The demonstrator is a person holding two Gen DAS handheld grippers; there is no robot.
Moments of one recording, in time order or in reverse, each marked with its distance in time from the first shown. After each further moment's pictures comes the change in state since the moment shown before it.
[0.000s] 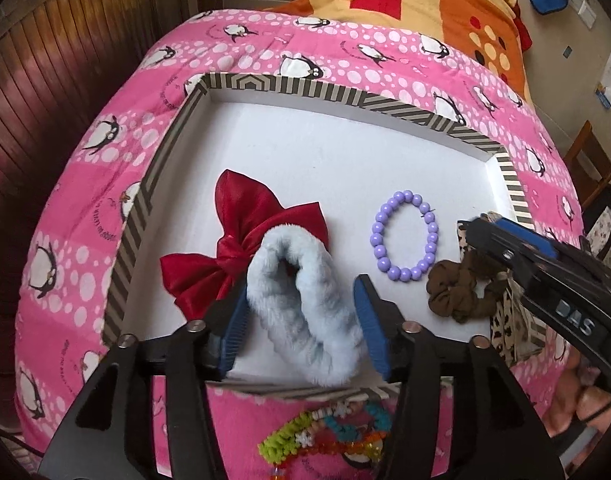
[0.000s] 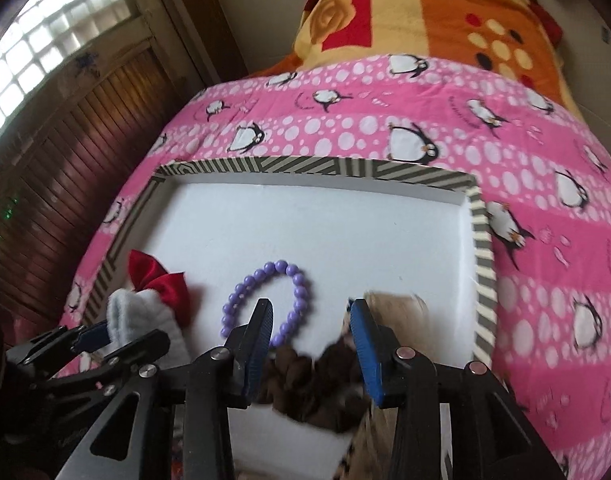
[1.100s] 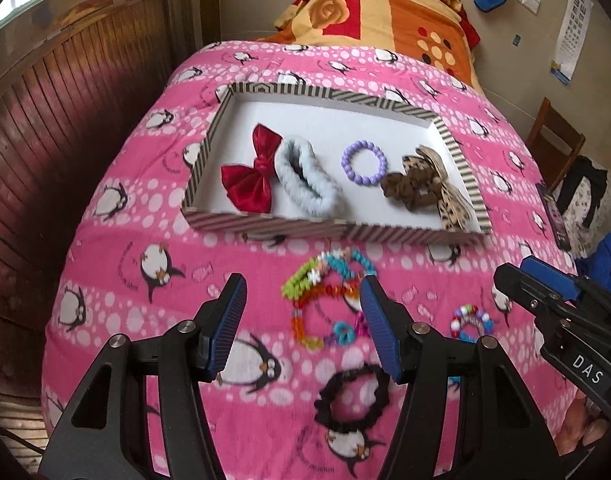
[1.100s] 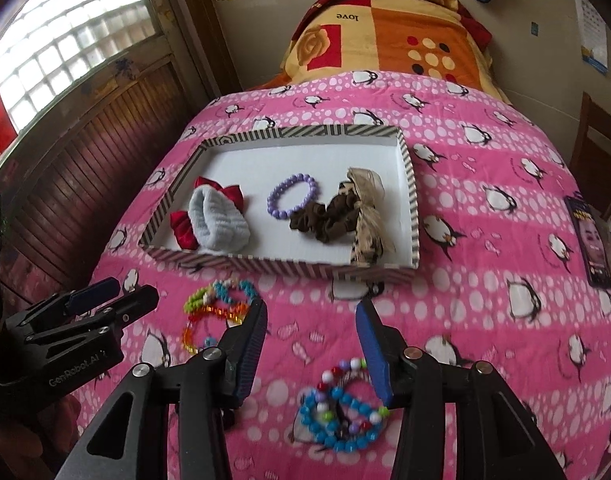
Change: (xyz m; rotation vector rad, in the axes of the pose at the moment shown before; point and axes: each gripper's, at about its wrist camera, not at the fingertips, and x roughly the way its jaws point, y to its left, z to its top) left arm -0.105 0.011 -0.108 0.079 -0.091 -0.031; right arm -0.126 0.046 -0.133 0.057 -0.068 -0.103
